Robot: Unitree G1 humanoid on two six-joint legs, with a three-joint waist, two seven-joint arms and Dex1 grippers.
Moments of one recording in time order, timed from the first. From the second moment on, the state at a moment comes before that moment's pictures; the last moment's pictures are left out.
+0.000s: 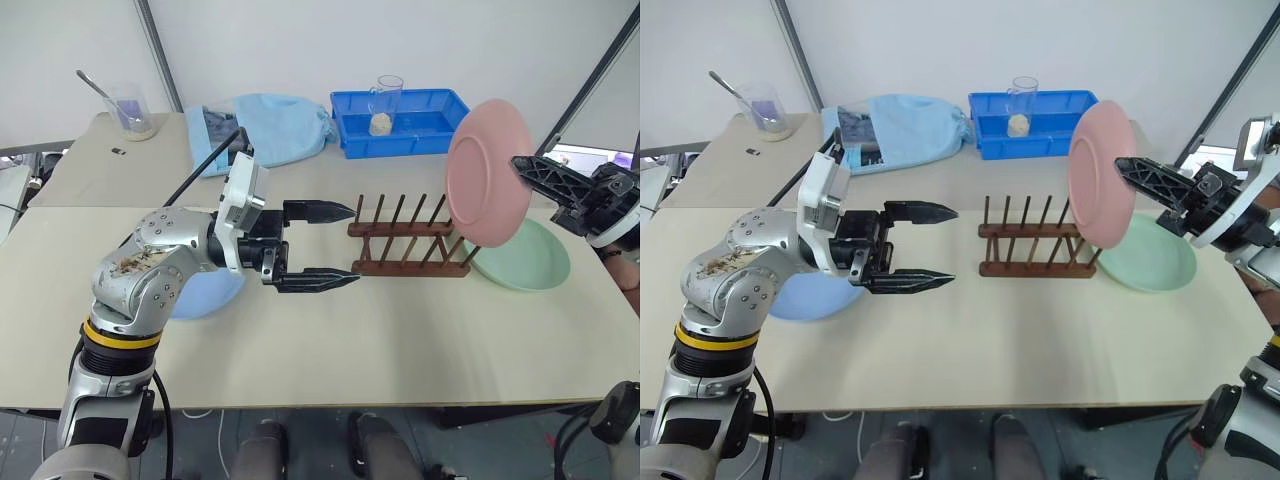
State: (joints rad) left arm -0.66 0.58 -0.04 -0.31 -0.74 0.59 -1.13; right arm -0.64 -0.81 -0.62 0.07 1.12 1.24 0.69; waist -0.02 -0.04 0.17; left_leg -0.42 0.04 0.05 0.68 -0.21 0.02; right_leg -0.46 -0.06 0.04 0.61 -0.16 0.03
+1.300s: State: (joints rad) left arm -0.67 0.59 -0.03 -0.32 -0.77 0.61 -1.14; right arm -0.73 -0.92 -0.53 0.28 0.91 1.02 0.73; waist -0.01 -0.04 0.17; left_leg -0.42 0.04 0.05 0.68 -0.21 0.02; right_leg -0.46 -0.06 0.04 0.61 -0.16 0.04
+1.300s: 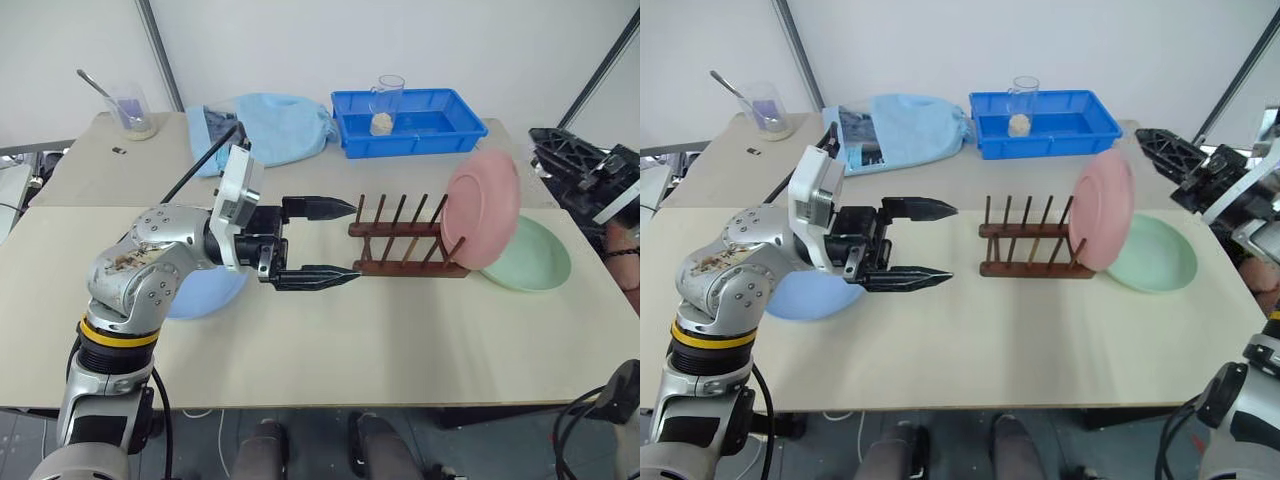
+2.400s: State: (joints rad) left arm -0.62 0.58 -0.17 -0.34 -0.52 0.42 -1.13; right arm -0.64 -0.91 0.12 0.69 -0.06 0.16 0.95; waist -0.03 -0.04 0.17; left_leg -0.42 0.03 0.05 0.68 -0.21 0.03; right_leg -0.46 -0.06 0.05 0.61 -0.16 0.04
